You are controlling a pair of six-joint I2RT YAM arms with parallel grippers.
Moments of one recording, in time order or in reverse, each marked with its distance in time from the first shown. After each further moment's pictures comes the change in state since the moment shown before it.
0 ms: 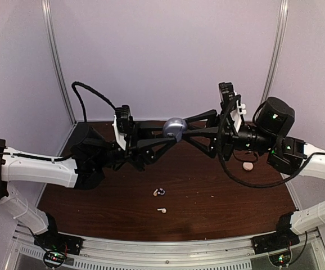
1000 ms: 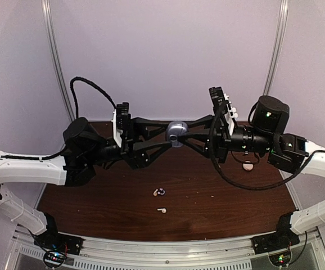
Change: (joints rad) left arm 0.036 -0.085 -0.011 -0.203 -0.011 0.035; right arm 0.026 0.020 0.053 -0.162 0.078 -0.103
